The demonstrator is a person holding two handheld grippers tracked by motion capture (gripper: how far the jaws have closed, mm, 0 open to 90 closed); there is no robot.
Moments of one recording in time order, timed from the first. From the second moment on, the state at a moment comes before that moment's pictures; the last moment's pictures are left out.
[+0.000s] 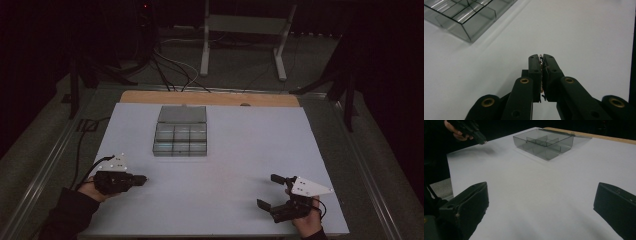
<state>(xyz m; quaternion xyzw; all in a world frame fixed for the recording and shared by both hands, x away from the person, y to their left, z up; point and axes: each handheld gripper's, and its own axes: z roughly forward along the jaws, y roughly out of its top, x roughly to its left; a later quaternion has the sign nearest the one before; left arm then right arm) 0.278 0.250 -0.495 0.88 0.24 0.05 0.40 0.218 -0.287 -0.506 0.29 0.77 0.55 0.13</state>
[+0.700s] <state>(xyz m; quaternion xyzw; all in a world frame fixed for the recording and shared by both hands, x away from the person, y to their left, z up) 0.297 0.228 -0.487 0.88 0.23 0.04 0.42 0.218 -0.287 -0.506 0.29 0.77 0.55 0.13</state>
